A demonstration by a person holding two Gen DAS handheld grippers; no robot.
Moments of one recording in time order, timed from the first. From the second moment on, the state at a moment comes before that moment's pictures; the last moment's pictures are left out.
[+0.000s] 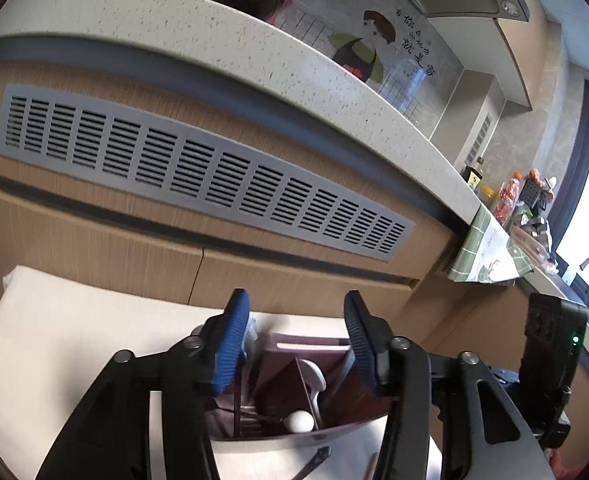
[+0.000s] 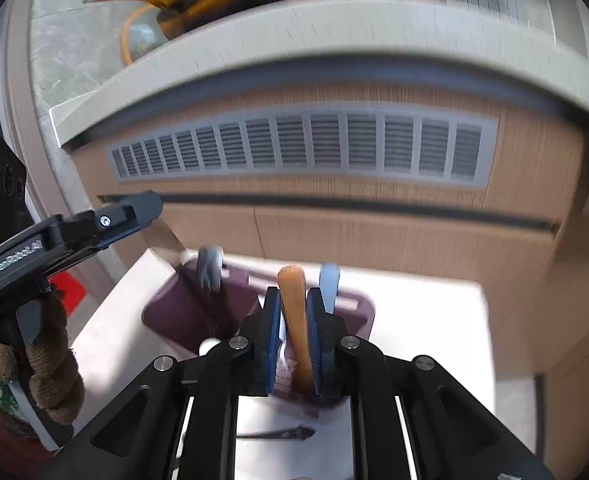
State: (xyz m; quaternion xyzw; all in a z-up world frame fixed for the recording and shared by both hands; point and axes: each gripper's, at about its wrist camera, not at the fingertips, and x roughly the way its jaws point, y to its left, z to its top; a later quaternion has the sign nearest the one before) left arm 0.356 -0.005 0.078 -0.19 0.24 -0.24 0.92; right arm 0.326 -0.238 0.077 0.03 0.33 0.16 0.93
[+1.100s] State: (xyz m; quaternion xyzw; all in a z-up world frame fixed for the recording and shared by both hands) left arm 0.249 0.012 -0.053 -0.12 0.44 -0.19 0.87; right arm 0.257 -0.266 -0.055 -0.05 0.49 0.16 0.86
